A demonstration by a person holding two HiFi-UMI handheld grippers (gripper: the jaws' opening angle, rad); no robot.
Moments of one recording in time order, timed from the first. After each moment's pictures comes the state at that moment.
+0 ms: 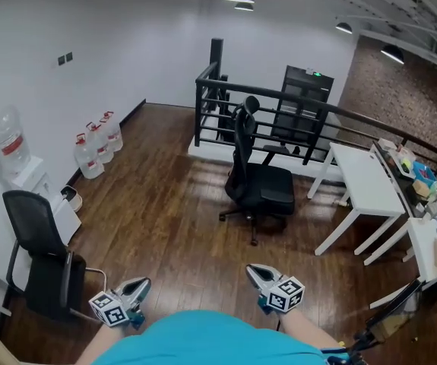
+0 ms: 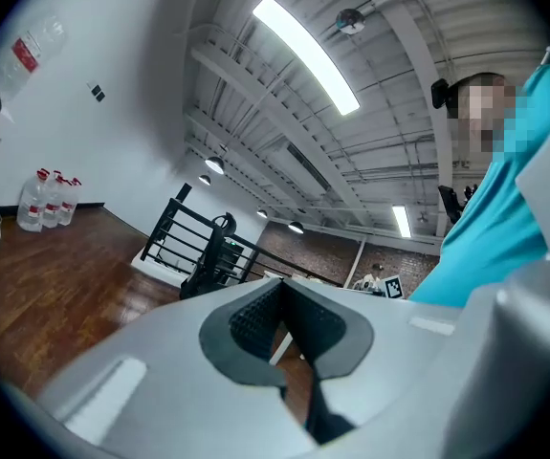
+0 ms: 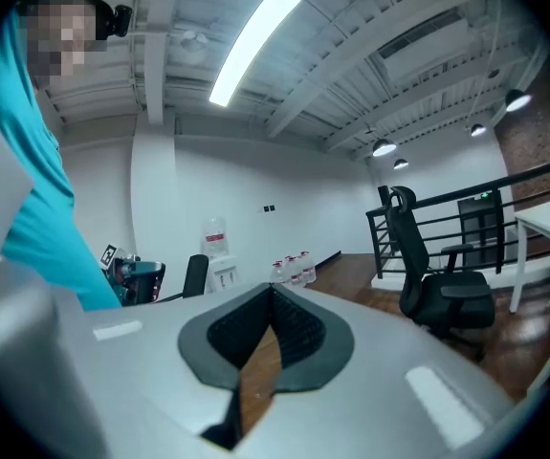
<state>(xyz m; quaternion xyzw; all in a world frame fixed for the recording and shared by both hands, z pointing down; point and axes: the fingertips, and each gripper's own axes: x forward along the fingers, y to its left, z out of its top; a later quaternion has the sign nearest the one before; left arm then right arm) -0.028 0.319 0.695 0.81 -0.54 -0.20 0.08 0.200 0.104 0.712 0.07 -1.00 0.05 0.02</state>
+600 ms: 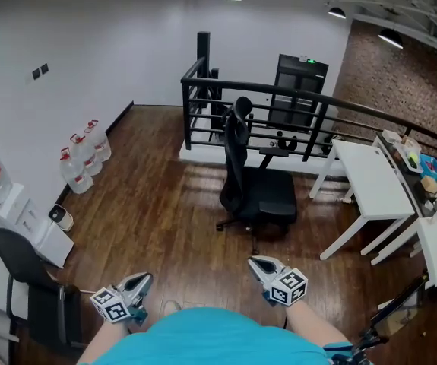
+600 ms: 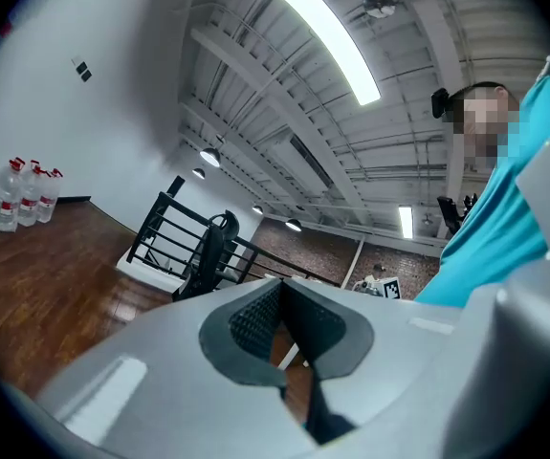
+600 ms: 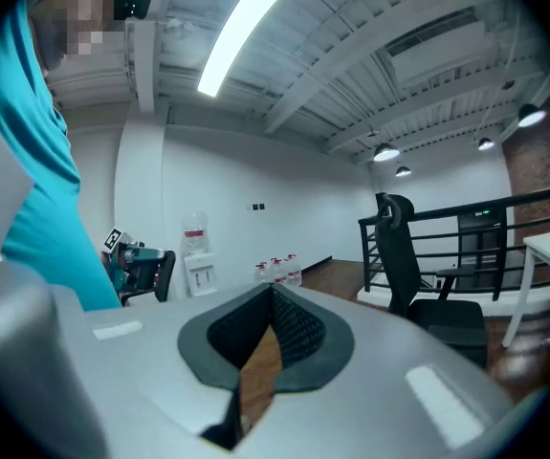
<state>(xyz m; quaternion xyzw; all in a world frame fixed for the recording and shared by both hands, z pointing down) -0.109 0.102 0.699 0.83 -0.52 -0.20 0.09 0.121 -0.094 0.716 0.09 -1.00 0.00 0.03</state>
